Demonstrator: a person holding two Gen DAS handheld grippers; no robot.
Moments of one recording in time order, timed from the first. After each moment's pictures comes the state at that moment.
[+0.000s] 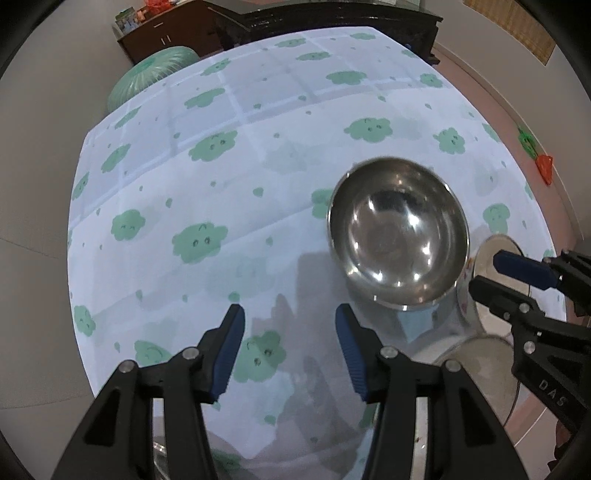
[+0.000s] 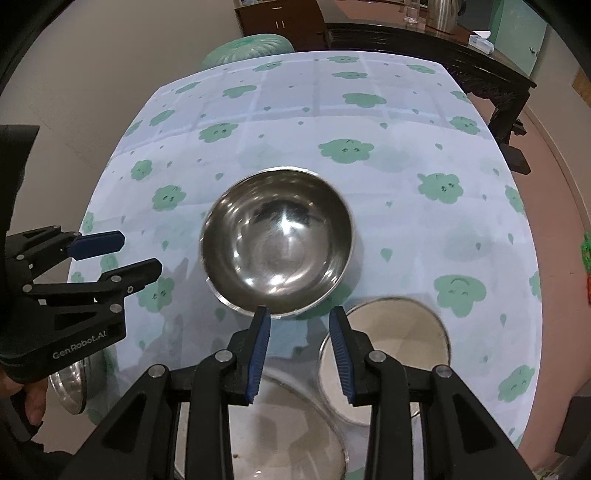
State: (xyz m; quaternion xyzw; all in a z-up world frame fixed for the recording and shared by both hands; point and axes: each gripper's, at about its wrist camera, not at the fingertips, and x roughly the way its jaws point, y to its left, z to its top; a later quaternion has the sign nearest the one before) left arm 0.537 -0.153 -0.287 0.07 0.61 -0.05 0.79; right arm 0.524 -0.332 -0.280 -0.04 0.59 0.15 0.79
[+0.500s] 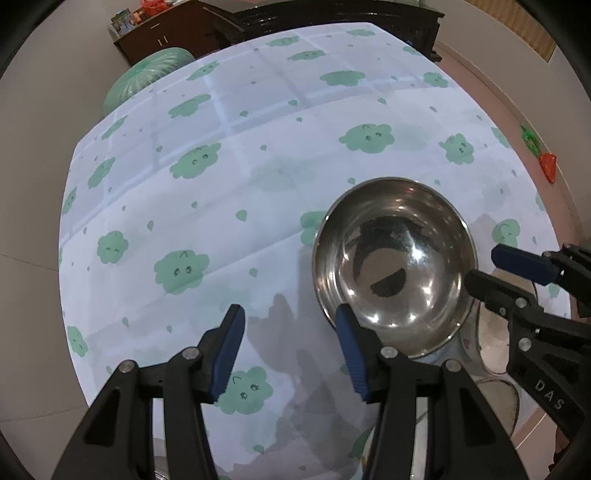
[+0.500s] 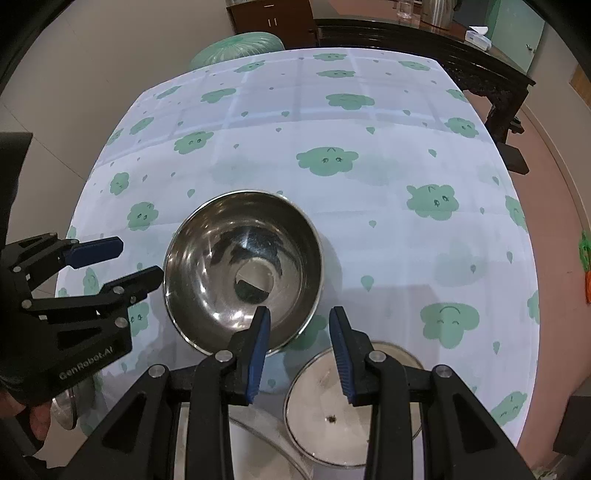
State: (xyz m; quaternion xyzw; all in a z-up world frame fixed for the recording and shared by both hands) left arm 0.567 -0.174 -0.303 0.08 0.61 -0.04 0.78; right arm 0.559 -0.341 -0.293 -0.04 0.59 0.14 0.79
